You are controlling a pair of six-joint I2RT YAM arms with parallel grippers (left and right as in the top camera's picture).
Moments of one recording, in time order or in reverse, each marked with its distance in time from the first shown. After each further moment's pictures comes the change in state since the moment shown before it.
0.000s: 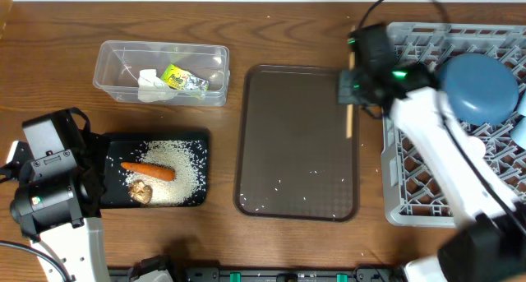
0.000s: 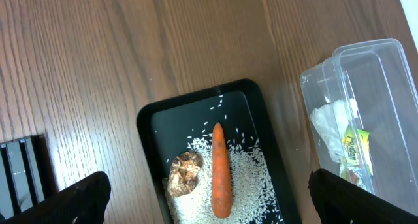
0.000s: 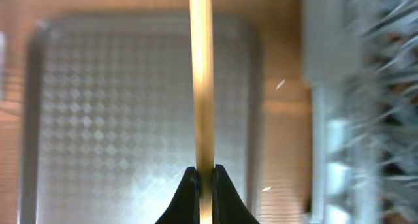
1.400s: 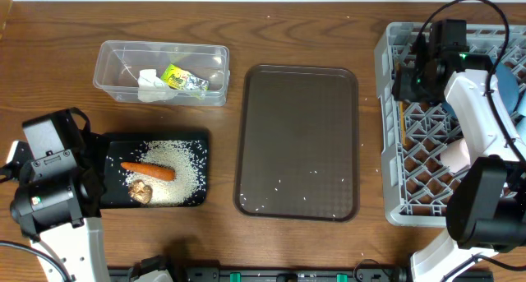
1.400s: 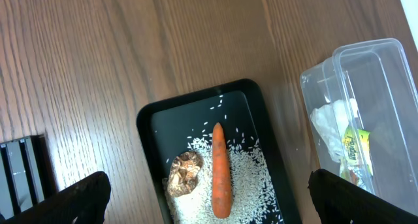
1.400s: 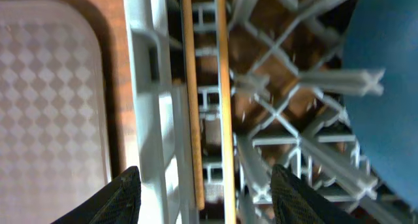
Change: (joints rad) left arm 0.000 0.000 0.000 0.000 0.000 0.000; right arm -0.380 0.187 0.000 0.010 -0.121 -0.295
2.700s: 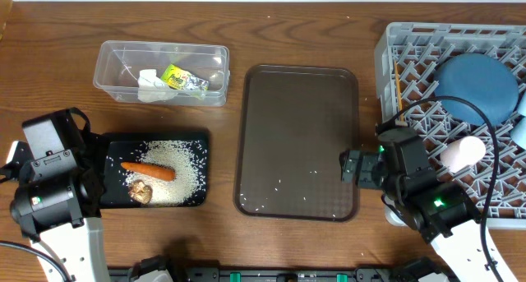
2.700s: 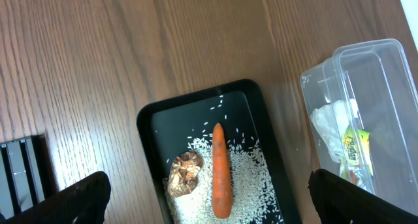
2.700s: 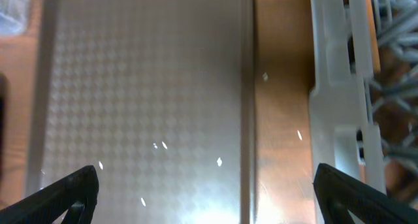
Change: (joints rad) left arm 0.001 0.000 0.000 0.000 0.000 0.000; right arm 0.470 -0.869 -0.707 0.139 0.088 0.466
